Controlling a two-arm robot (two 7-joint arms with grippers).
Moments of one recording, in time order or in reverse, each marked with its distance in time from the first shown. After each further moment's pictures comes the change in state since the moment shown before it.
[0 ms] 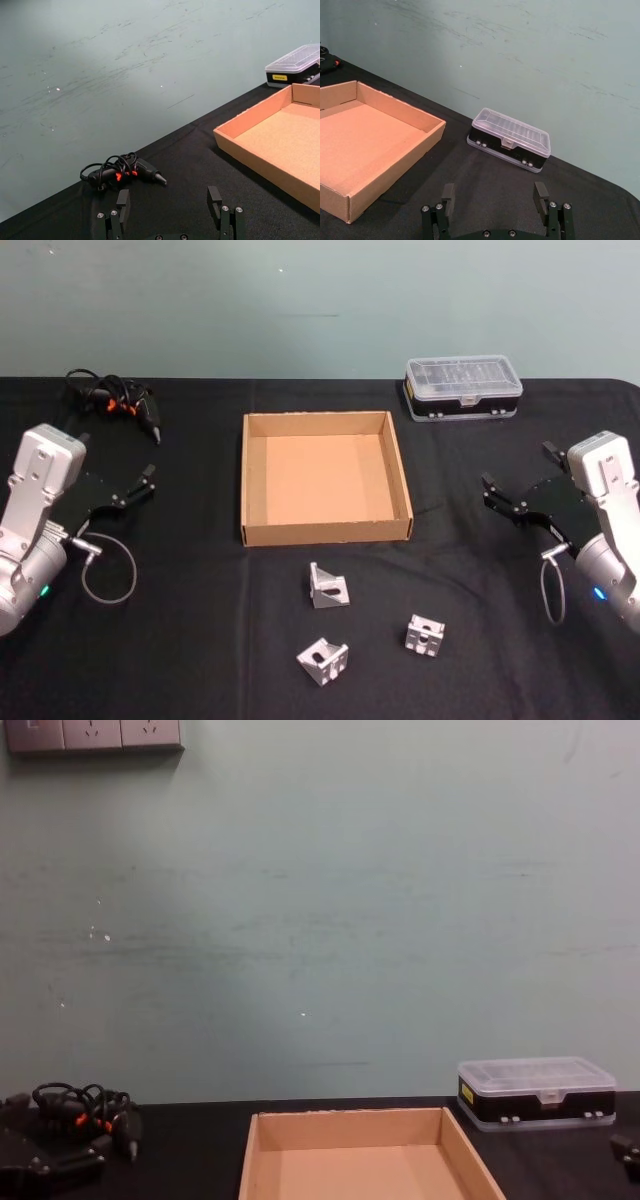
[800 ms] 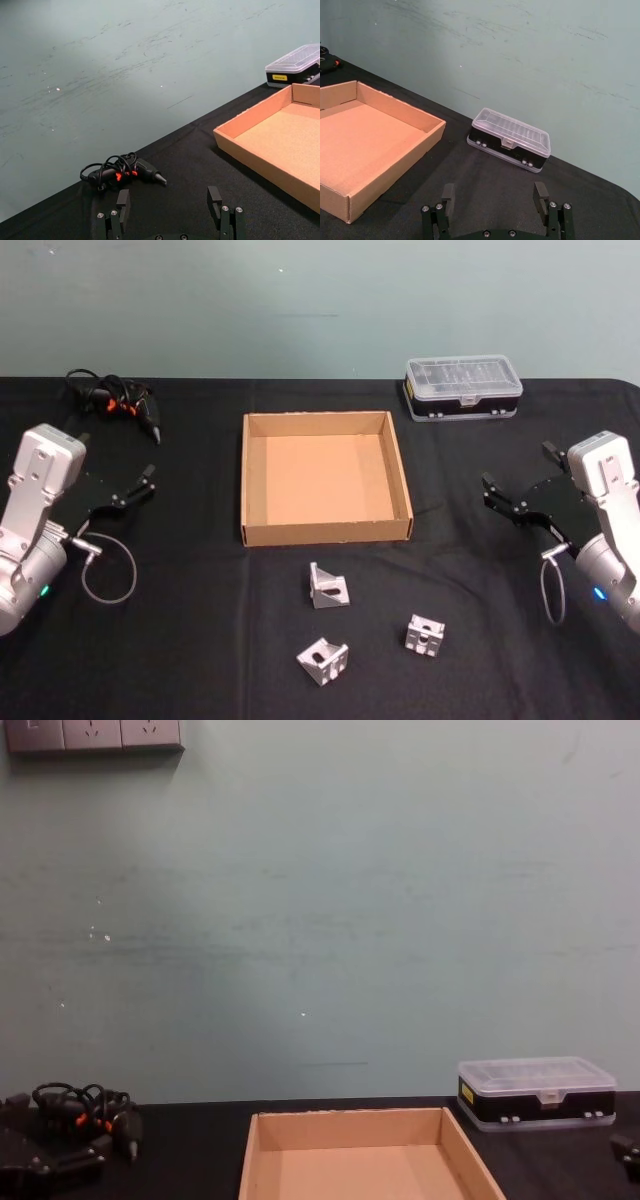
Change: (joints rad) left arm 0.000 0.000 0.000 0.000 0.000 0.000 0.000; right arm 0.000 0.000 0.000 0.000 0.000 0.000 0.000
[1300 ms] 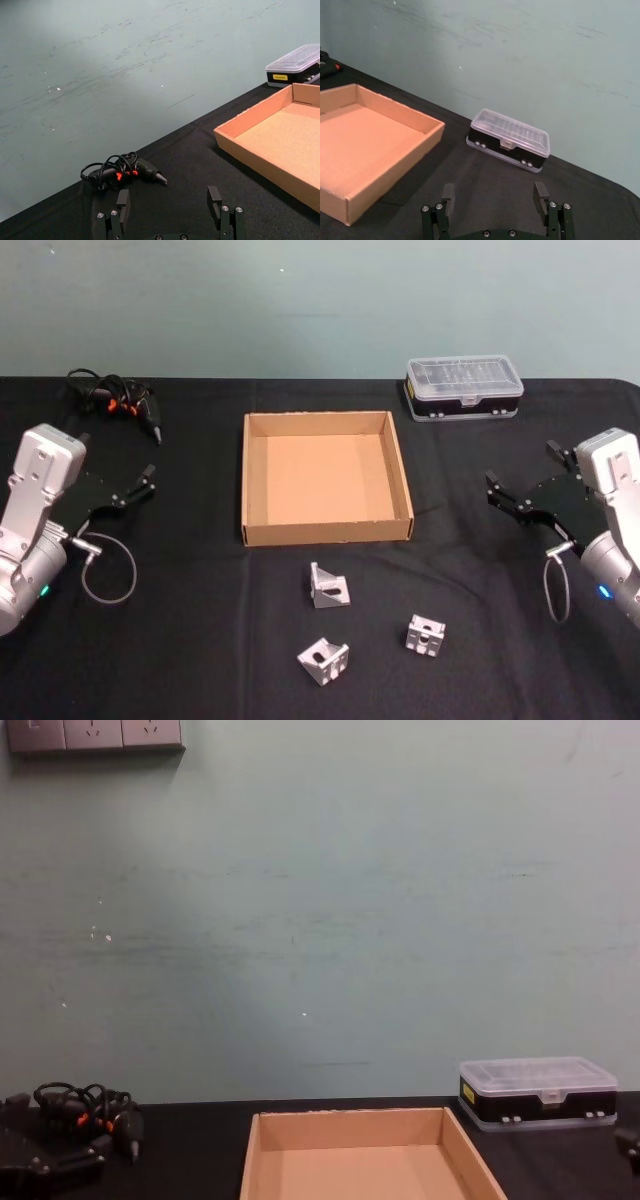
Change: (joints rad) left arm 0.000 0.000 0.000 0.000 0.000 0.000 0.000; right arm -0.010 -0.005 0.029 -0.003 0.012 0.000 0.028
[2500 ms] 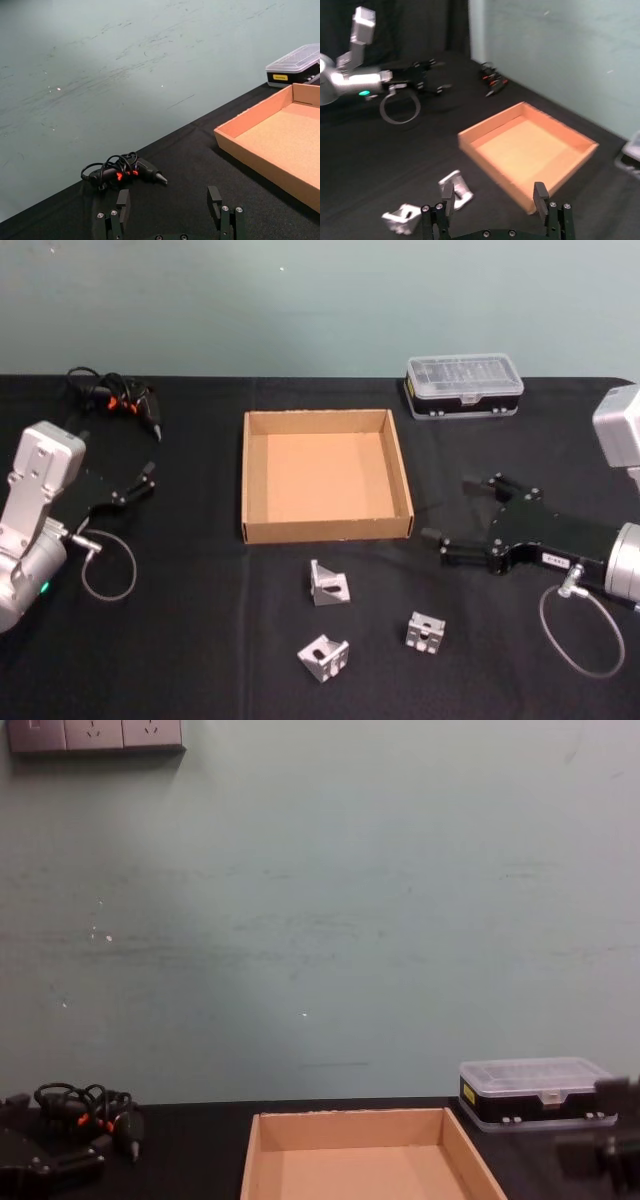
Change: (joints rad) left arm 0.000 0.000 0.000 0.000 0.000 0.000 0.000; right arm -0.118 0.234 0.109 -0.458 0.309 0.368 0.499
